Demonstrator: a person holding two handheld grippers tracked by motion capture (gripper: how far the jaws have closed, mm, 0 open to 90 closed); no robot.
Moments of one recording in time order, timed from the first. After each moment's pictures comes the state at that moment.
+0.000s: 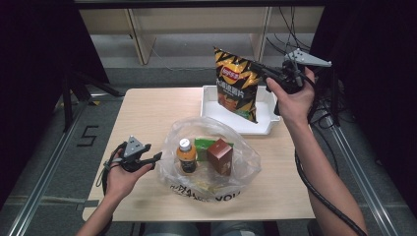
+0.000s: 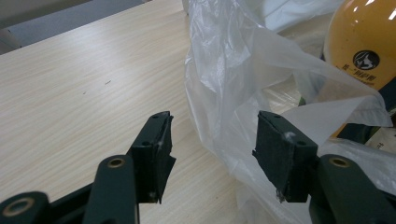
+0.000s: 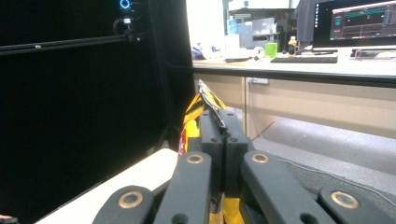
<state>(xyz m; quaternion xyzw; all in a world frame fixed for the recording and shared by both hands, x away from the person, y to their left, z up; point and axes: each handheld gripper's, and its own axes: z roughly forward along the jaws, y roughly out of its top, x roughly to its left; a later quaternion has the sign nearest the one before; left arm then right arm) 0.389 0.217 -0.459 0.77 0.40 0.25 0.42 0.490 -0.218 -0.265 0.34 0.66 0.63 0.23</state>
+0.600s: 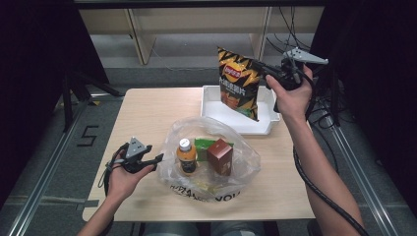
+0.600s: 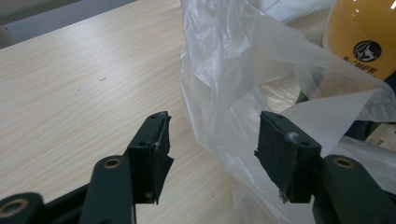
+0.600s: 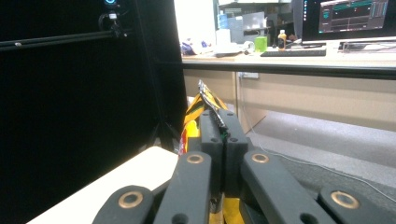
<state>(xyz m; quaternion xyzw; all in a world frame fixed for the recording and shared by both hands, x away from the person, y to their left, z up) 0.389 0.215 -0.463 0.78 0.40 0.25 0.42 0.508 -0.221 -0.272 0.36 0.66 0.62 0.23</state>
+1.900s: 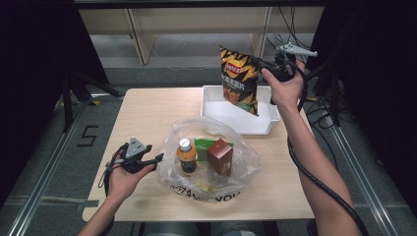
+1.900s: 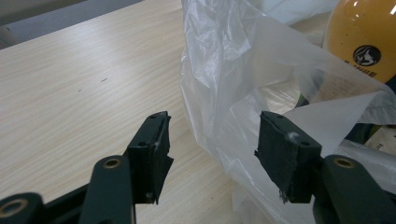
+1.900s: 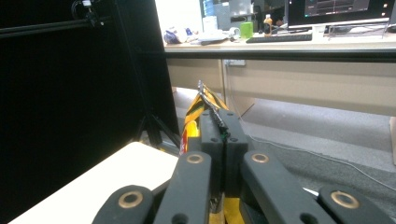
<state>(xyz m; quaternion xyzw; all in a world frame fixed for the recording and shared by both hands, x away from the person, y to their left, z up) 0.388 0.214 -0.464 0.77 0.41 0.25 0.43 0.555 -0.219 -0.285 0.38 0.66 0.60 0.24</state>
